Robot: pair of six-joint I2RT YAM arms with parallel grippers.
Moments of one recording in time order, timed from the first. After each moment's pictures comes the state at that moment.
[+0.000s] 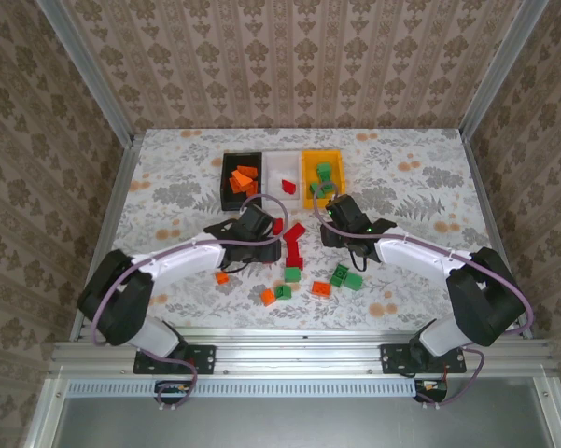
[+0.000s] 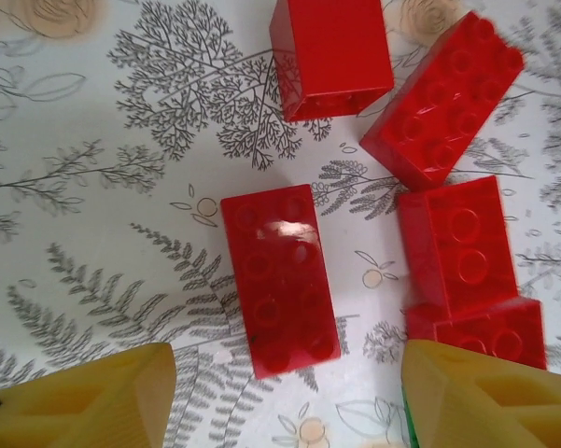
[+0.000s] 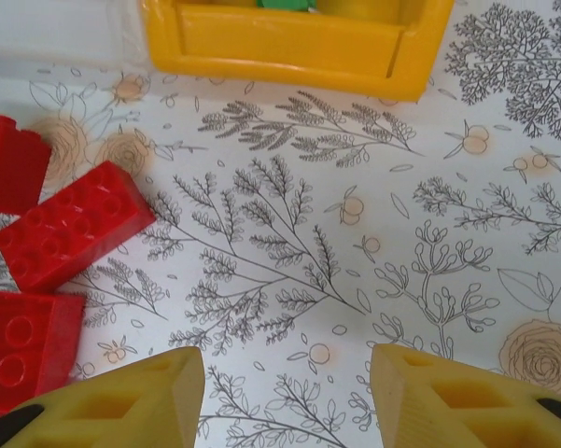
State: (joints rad) left arm -0.79 1.52 0.88 -0.43 -0.08 -0.62; right arm 0.59 1.49 0.88 -0.32 0.23 0.41
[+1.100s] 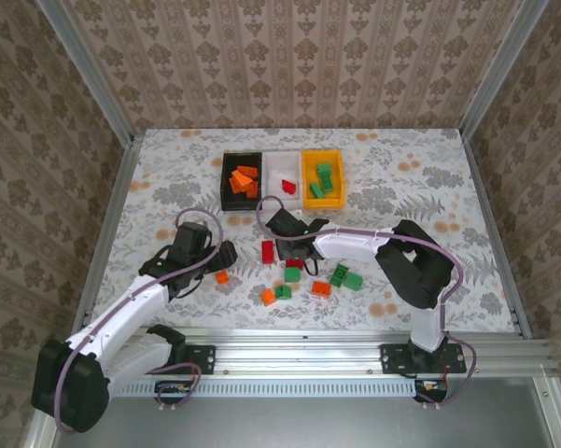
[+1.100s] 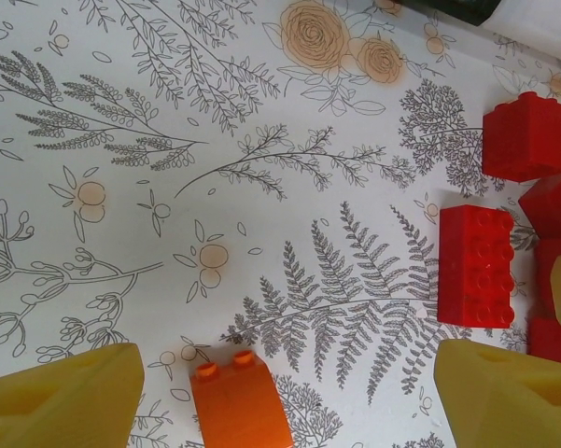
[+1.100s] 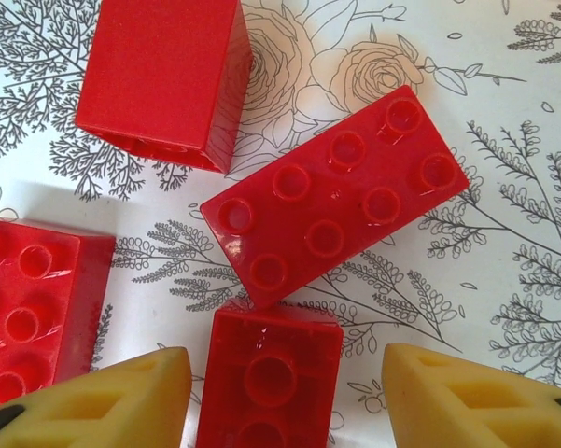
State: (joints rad) left arm -0.47 0.95 0.54 -0.47 -0.03 -0.63; right arm 0.84 1.92 1.22 -0.44 0.30 0.59
